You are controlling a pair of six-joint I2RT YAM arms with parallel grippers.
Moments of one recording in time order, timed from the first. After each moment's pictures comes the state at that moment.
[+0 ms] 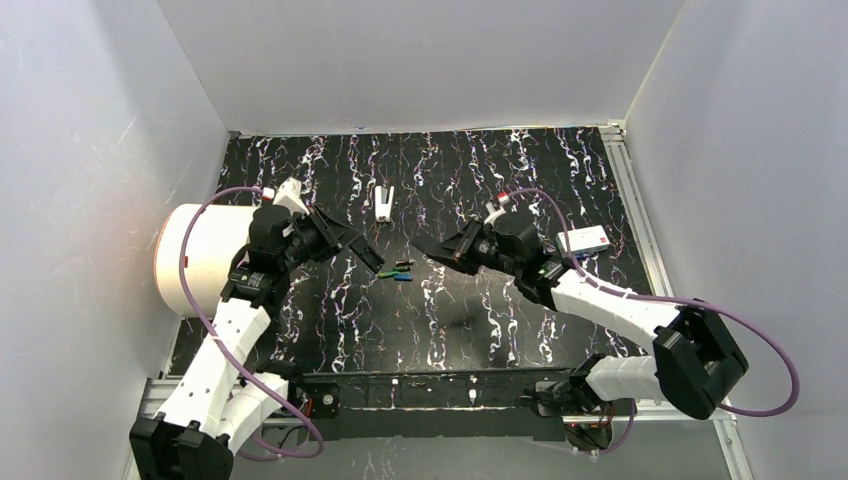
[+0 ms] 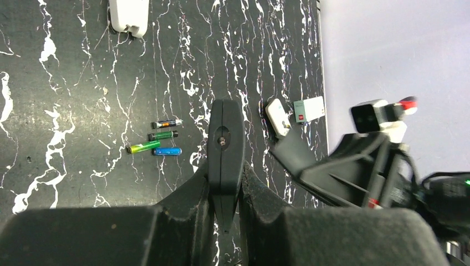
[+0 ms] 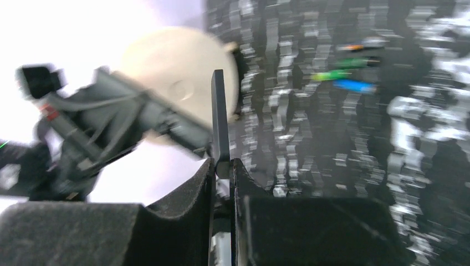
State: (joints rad) left arm -0.22 0.88 0.76 -0.31 0.30 -0.76; right arm 0.78 1.26 0.74 0.23 -0.25 1.29
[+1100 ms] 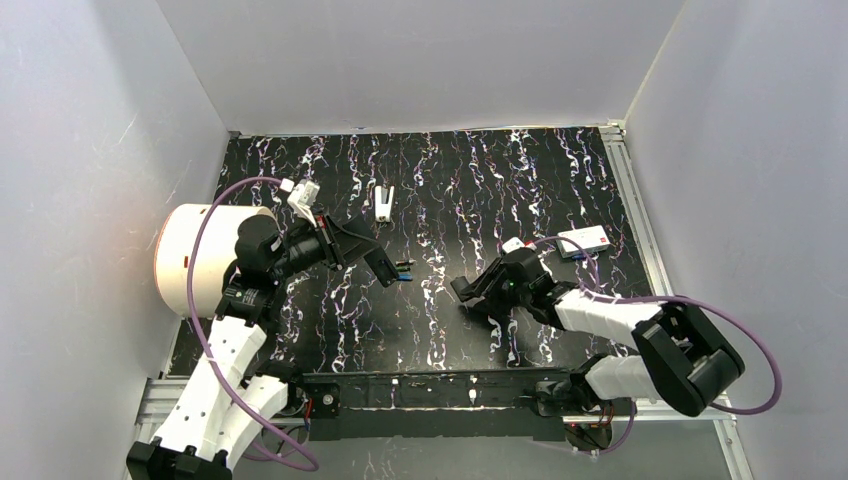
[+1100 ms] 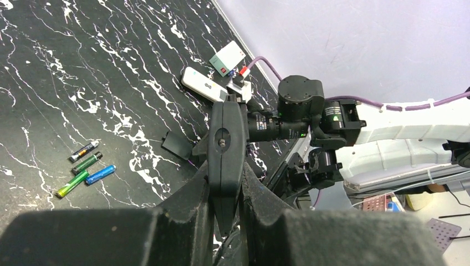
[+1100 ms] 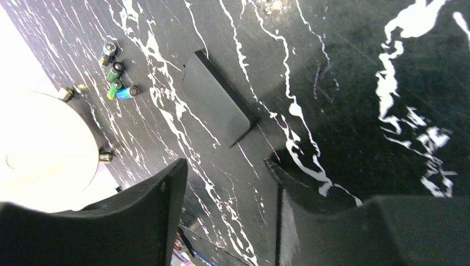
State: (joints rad) left arm -0.22 0.77 0.71 -0.11 0.73 -0.59; right arm 0.66 1.31 0.42 0.08 -0.13 1.28
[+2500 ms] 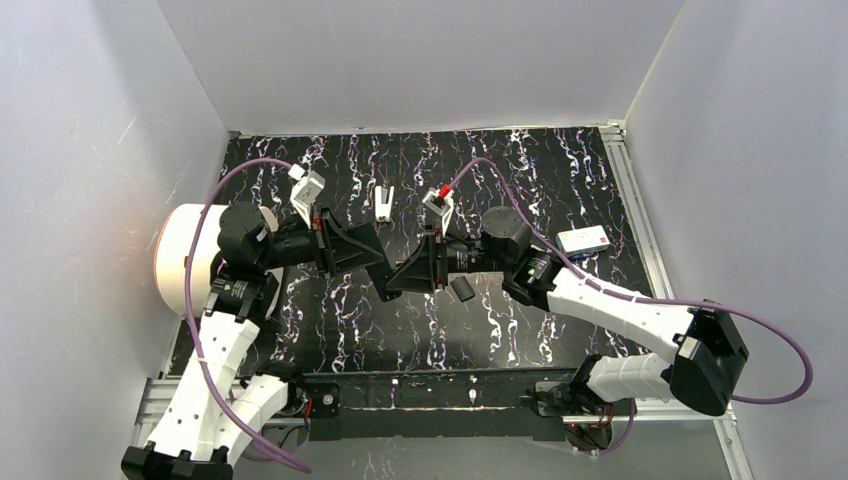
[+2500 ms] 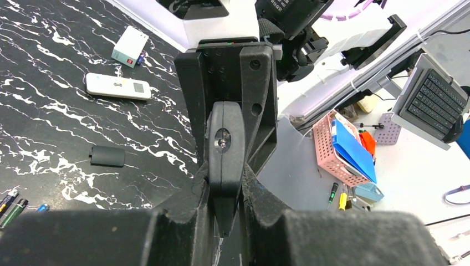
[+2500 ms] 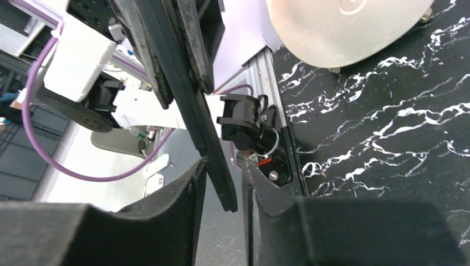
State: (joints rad) left arm -0.22 0.80 0.87 -0.09 1.14 -0.57; right arm 0.95 1.25 0.91 0.29 -0.66 0.71
